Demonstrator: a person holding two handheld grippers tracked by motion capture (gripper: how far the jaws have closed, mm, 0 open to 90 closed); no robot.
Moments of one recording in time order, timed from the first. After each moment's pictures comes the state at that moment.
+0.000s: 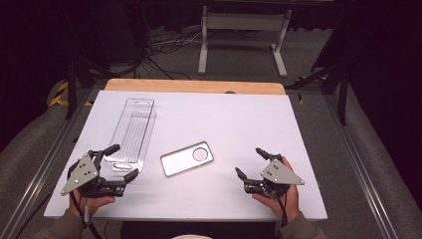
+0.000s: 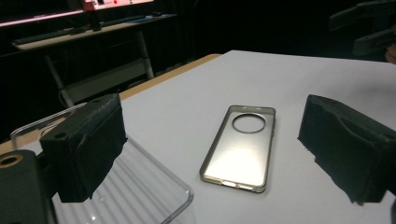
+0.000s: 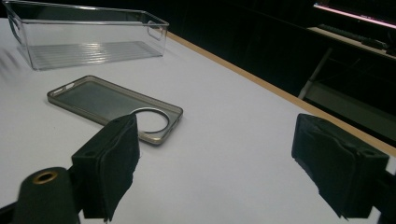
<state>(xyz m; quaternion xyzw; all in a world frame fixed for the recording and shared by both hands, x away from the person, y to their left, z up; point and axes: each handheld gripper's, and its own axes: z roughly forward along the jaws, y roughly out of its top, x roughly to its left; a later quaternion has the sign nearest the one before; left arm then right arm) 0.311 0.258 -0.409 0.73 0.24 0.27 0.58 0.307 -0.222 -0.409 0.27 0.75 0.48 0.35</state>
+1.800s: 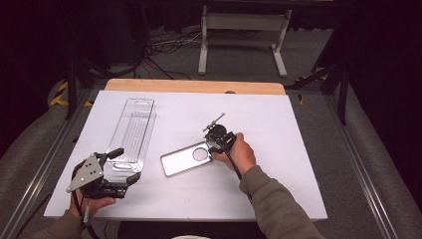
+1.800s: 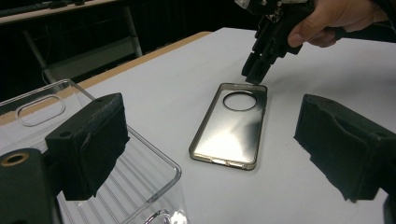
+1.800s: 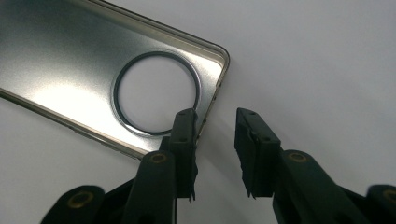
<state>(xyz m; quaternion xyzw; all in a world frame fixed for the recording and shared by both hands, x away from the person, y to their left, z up) 0.313 0.253 -0.416 0.76 0.24 0.24 0.56 0.451 -0.100 -0.412 0.38 0.90 0.18 0.11</state>
